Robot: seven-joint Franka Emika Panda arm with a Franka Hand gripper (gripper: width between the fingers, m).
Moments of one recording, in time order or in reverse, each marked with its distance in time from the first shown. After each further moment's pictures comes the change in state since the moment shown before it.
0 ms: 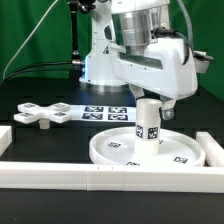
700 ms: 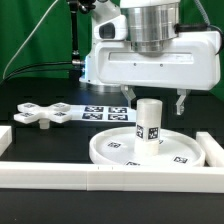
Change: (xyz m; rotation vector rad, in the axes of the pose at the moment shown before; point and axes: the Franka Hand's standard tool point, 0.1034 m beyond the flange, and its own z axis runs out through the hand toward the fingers) arm 0.001 -0.005 -0.003 -0.048 0.042 -0.617
